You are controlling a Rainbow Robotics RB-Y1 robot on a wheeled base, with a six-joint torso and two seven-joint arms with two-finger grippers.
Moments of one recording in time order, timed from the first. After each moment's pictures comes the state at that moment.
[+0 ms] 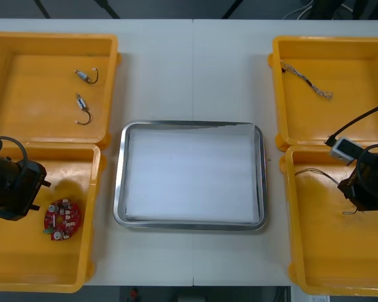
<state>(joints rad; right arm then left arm) -0.08 -1.04 0.08 -2.00 -1.05 1.33 2.00 -0.18 1.23 -0.39 -1.95 1.03 1.17 0.32</state>
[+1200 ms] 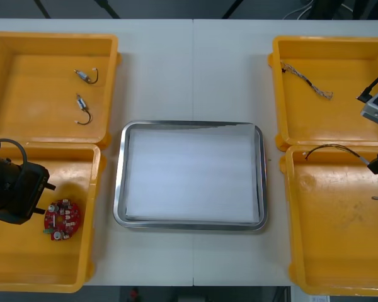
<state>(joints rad) -0.29 -0.94 -0.21 -2.11 -1.20 1.91 1.76 -0.17 1.25 -0.39 -1.96 1.11 1.14 0.32</state>
